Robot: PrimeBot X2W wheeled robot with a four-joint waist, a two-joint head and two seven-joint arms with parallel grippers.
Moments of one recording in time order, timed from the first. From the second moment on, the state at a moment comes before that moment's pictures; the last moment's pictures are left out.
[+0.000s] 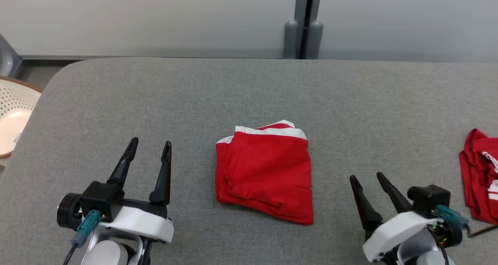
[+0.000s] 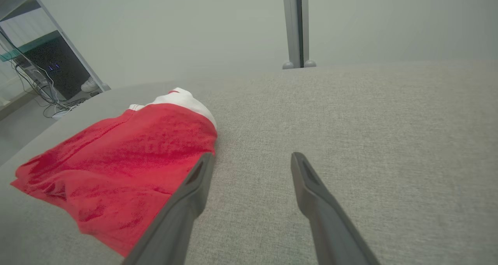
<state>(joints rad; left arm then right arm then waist) -0.12 0.20 -0.26 0.11 -0.31 0.06 -0.22 -0.07 -0.11 0.18 0.21 0.31 0.13 0.04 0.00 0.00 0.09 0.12</state>
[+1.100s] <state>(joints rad) -0.23 0.18 -0.25 0.15 -0.28 0.04 -0.26 -0.36 -0.24 0.57 0.58 0.43 0.13 -0.10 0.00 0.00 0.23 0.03</state>
